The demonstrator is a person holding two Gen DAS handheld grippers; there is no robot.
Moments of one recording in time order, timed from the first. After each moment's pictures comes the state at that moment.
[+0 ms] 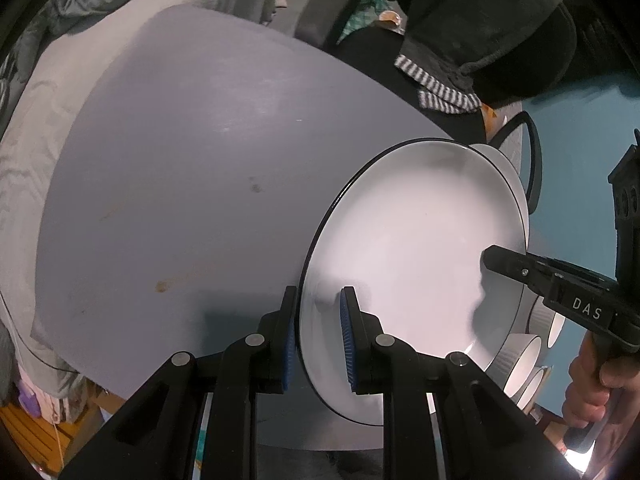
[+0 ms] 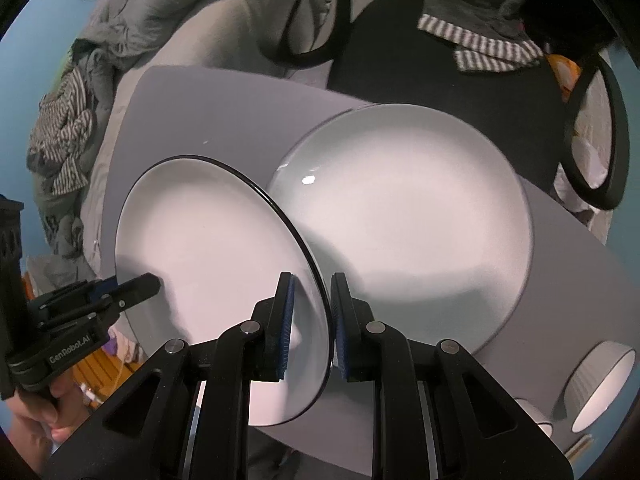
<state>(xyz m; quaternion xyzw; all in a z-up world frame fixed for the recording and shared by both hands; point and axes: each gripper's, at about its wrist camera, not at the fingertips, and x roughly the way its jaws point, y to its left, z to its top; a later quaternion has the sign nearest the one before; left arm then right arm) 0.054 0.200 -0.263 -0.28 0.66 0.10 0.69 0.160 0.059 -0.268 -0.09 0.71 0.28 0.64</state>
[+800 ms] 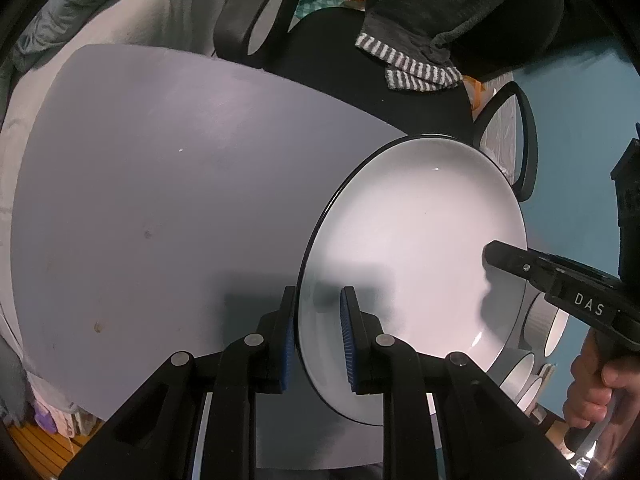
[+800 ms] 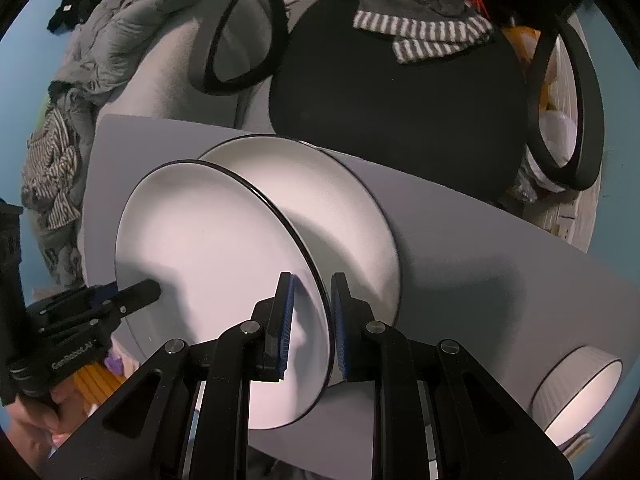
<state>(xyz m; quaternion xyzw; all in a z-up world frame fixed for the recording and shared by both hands) 0.116 0.145 -0.272 -0.24 0.69 0.08 0.68 0.212 -0.006 -0.279 -0.05 0.72 0.25 0.64</state>
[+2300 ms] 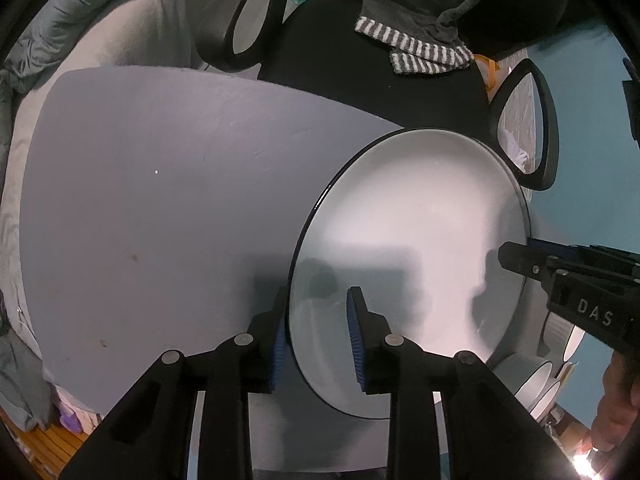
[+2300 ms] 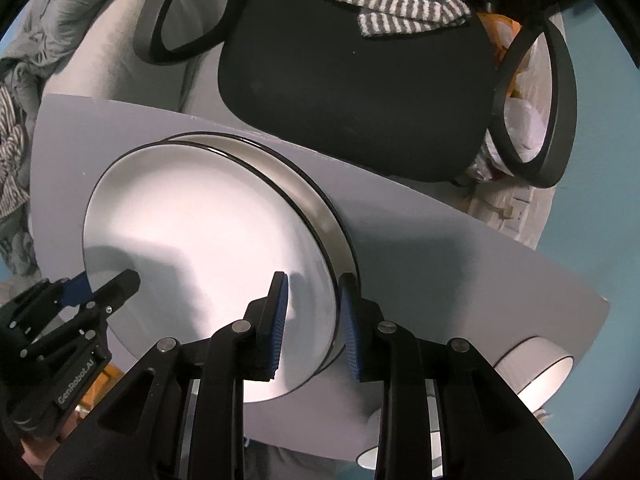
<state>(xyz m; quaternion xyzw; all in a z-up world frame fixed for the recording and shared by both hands) 0.145 0.123 -0.284 -0.19 0.72 0.09 0.67 0.226 0.012 -0.285 -0.16 0.76 0.18 0.61</state>
